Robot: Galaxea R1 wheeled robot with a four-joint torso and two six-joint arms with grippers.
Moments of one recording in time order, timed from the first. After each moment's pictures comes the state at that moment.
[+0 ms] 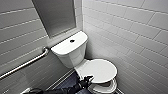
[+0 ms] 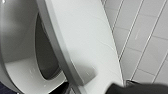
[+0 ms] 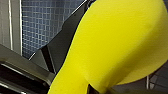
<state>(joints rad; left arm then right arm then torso) 0.62 2.73 -1.72 -0.19 -0.30 -0.92 -1.64 2.52 -1.99 -0.11 0.59 0.39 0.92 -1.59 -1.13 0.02</state>
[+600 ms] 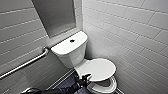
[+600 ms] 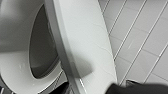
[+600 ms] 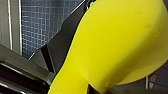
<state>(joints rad) 0.61 2.70 -1.69 -0.19 -0.36 -1.05 -1.65 2.52 -1.99 -0.11 0.59 0.39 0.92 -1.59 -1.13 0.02</state>
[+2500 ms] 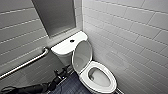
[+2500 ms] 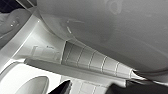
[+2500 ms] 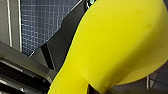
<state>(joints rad) 0.55 2.43 -1.69 -0.14 -0.55 -1.21 -1.65 2.54 -2.00 -0.11 0.59 0.39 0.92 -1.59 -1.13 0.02</state>
